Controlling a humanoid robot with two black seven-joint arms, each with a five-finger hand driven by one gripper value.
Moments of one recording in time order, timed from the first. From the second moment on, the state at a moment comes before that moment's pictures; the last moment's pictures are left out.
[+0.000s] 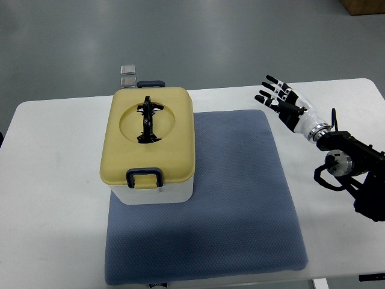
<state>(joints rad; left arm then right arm) -0.10 0.00 -0.02 -0.17 0.01 -0.07 0.04 0.66 -0.25 0.73 0.70 -0.29 0.21 0.30</state>
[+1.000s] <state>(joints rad) -0.10 0.00 -0.02 -0.16 0.01 -0.07 0.04 0.68 -0.26 0.73 0.70 -0.29 0.21 0.30</state>
